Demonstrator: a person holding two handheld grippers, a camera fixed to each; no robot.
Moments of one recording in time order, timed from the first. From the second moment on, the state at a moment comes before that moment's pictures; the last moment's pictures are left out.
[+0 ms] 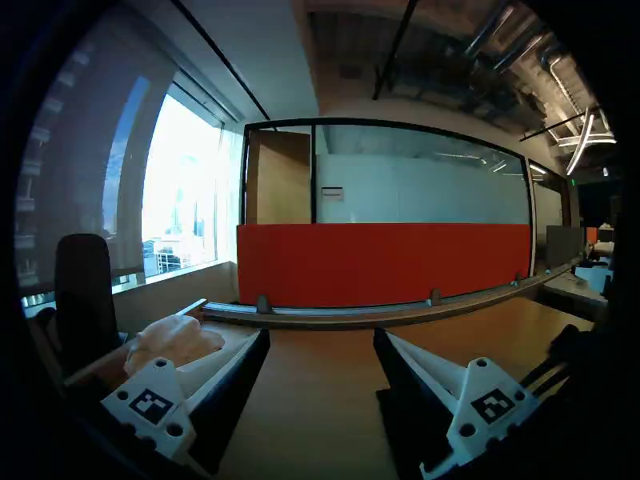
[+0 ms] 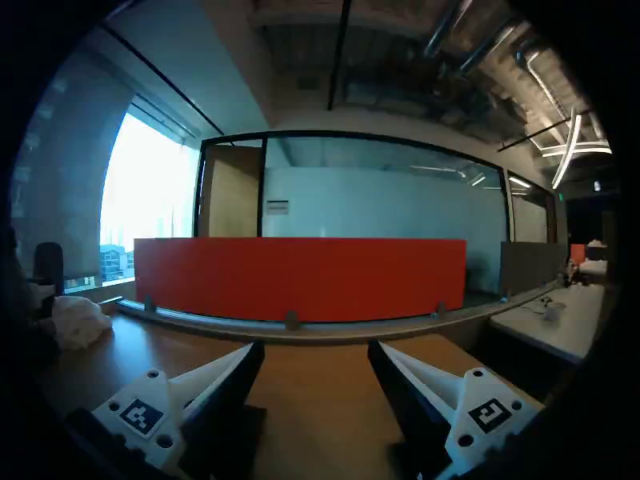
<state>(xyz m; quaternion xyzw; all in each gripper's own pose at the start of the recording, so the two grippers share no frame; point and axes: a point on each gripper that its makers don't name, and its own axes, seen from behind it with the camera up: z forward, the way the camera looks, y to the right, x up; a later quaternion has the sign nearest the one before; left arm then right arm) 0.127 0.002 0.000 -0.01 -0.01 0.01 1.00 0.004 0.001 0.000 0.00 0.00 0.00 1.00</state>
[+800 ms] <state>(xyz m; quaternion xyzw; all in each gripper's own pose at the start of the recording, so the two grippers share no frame) 0.149 0.033 -0.008 -0.10 -0.10 0.05 0.99 0.034 -0.044 -0.003 0.11 -0.07 -0.05 0.99</state>
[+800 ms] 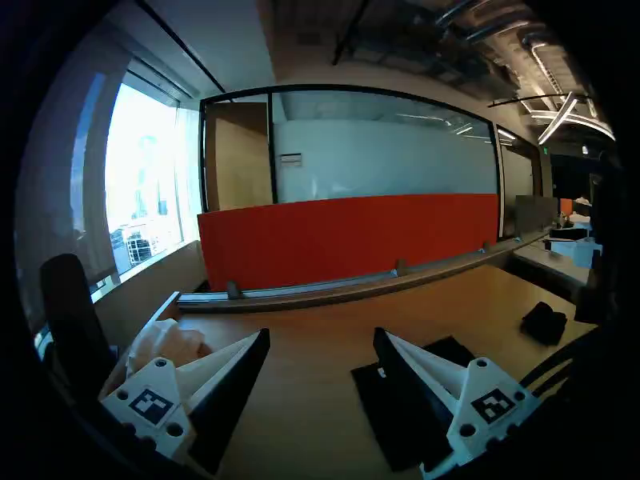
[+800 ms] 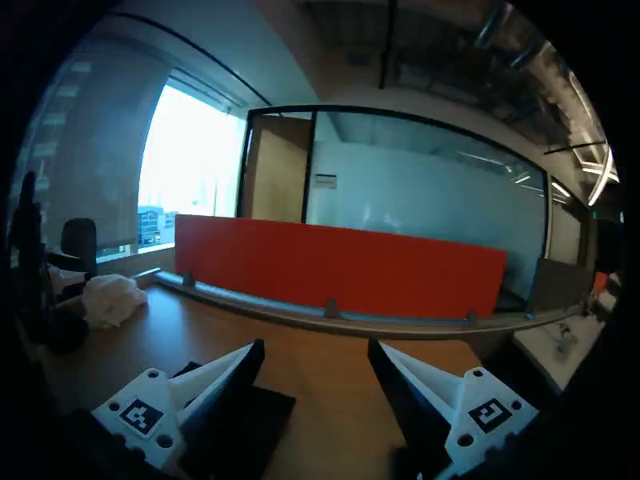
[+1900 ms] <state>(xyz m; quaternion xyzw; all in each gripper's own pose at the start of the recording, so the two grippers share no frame) 0.027 0.088 -0.032 -0.21 -0.21 0.10 0.95 -0.078 -0.102 -0.031 0.25 -0.20 -0.12 0.94</state>
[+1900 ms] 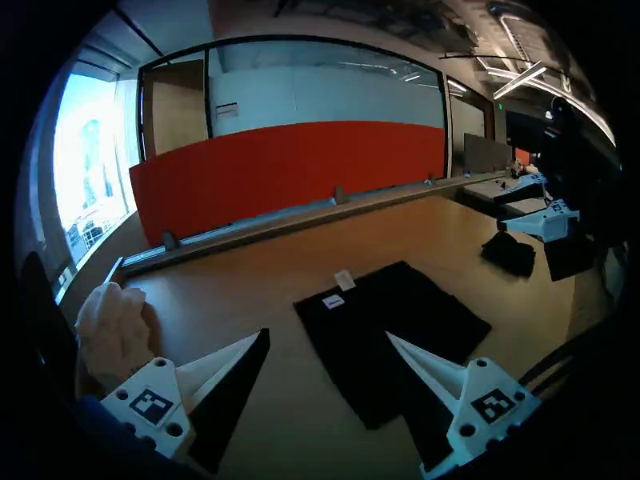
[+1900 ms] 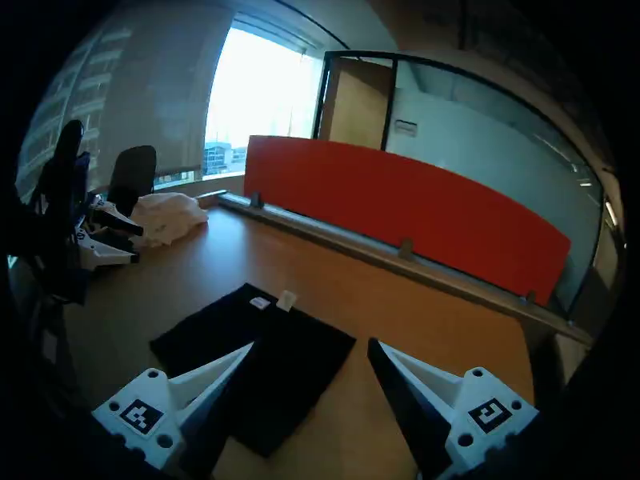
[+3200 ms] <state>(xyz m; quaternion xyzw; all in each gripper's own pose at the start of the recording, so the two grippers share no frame) -0.139 0.130 -0.072 -0.30 -0.37 0.16 0.87 -0.260 -0.098 -0.097 0.31 -0.37 -0.16 0.86</state>
